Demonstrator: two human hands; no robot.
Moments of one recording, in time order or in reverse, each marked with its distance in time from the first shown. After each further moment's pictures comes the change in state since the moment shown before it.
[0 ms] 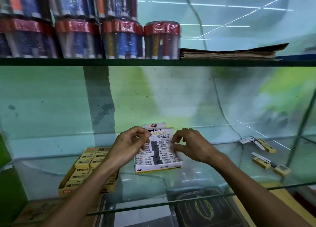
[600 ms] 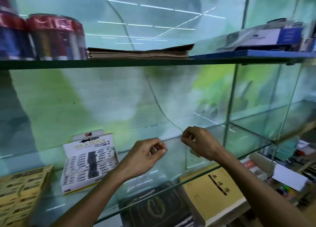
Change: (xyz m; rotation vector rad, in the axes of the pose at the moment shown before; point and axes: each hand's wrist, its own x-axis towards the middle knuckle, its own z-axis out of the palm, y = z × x) left_hand 0.030 0.033 0.182 0.261 -0.404 0.330; right_hand -0.119 0.120 -0.094 -0.087 0.176 0.383
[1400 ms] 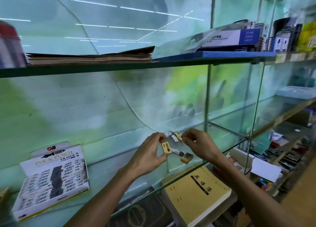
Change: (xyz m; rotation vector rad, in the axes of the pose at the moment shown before) left_hand 0.066 0.013 0.076 0.167 -0.064 0.105; right_hand -0.023 0.064 -0.022 0.181 0.129 0.226
